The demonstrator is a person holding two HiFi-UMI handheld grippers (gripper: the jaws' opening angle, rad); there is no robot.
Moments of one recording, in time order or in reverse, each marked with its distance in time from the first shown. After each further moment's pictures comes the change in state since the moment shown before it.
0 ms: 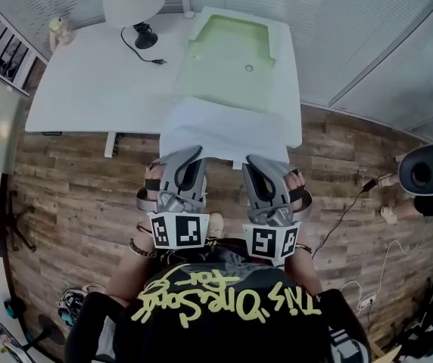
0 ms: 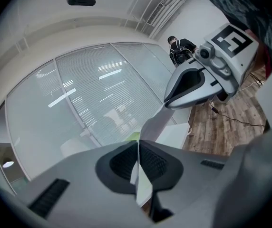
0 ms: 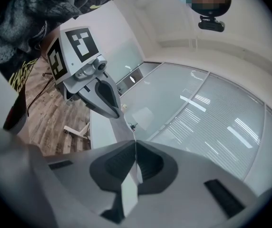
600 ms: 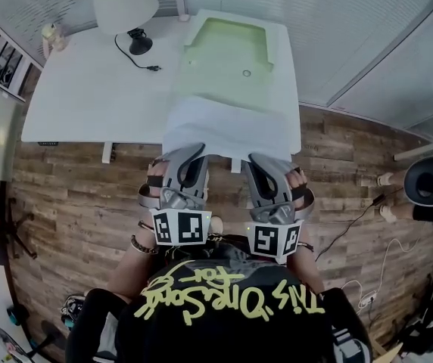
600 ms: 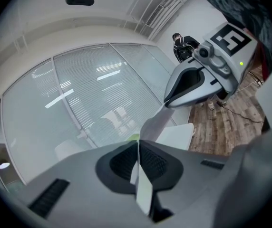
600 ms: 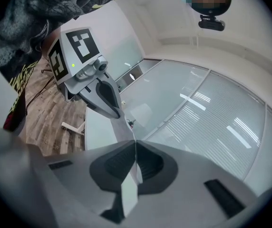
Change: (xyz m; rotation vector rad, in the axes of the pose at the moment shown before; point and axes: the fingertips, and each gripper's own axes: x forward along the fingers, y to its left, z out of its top) left arm 0.030 0.010 -0.001 0.005 -0.030 -0.019; right arm 0.021 -0.013 -0.012 -0.015 0.026 -0.008
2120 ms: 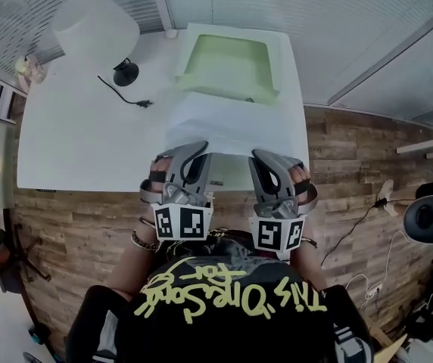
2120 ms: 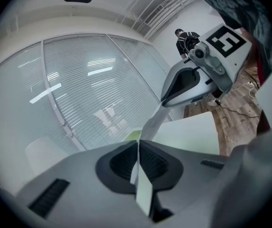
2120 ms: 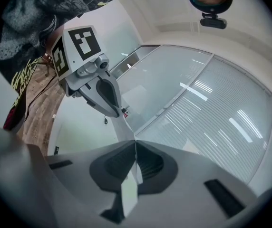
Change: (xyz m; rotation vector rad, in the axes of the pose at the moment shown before) left arm 0.120 0.058 -0.040 0.013 -0.018 -0.145; right arm 0.123 -0.040 -0.042 0.019 0.107 0.000
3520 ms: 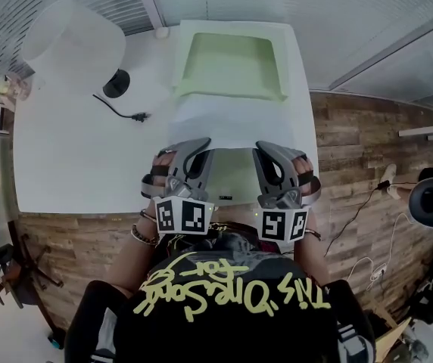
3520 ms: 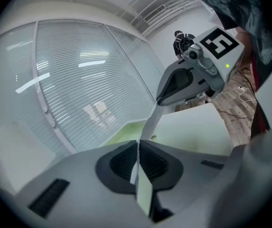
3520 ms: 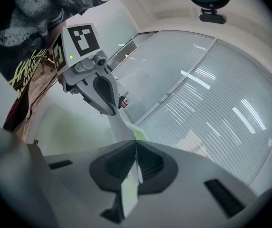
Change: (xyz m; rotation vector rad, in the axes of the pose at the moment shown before) left arm 0.048 0.014 -0.039 -0.017 0.010 -0.155; right arm 0.060 -0.001 -0.026 0.044 0.111 0.026
